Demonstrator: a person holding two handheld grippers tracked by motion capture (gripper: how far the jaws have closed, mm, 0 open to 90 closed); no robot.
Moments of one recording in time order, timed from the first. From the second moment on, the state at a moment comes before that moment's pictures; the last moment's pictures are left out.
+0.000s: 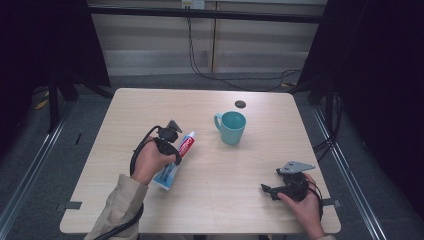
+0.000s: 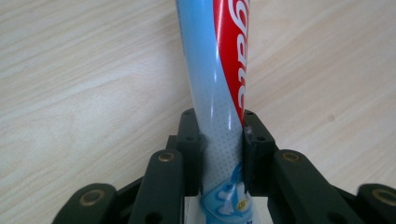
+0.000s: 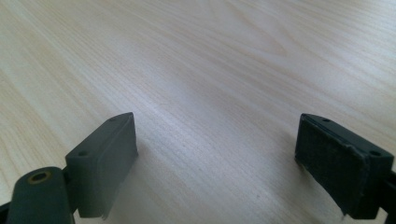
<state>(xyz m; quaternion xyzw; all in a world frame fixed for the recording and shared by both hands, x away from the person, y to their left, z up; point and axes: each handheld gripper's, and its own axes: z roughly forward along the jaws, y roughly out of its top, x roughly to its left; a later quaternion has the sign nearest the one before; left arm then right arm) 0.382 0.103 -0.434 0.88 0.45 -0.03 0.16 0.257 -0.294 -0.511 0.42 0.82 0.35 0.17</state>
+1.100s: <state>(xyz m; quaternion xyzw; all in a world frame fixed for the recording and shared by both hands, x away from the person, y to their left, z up) 0.364 0.055 -0.417 0.93 0.34 -0.05 0.15 0.302 -0.206 -0.431 0.11 0.93 0.27 0.22</state>
